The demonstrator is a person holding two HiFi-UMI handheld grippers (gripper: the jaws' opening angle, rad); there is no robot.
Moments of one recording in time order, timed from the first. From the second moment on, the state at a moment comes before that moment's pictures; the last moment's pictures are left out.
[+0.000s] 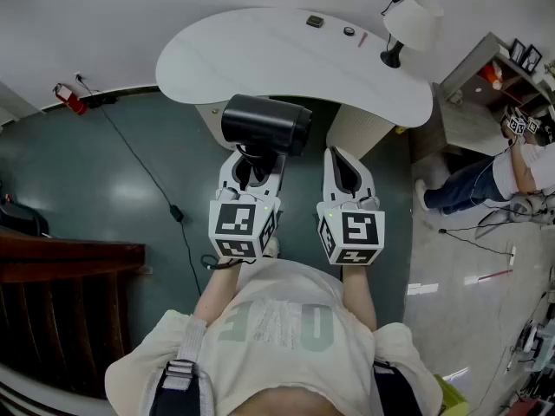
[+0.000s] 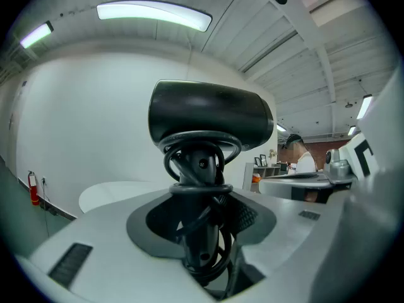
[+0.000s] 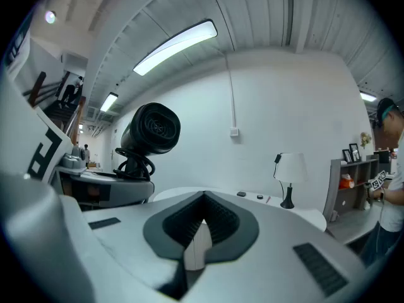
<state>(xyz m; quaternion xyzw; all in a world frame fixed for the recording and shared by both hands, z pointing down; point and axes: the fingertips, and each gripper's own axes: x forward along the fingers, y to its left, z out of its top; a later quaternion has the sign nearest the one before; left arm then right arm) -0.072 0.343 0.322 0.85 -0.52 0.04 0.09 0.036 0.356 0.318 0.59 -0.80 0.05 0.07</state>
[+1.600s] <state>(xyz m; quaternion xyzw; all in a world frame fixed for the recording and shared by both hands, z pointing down) -0.100 0.229 0.303 0.86 -0.51 -0.01 0.06 0.027 0.255 0.324 0.61 -0.79 0.06 0.00</state>
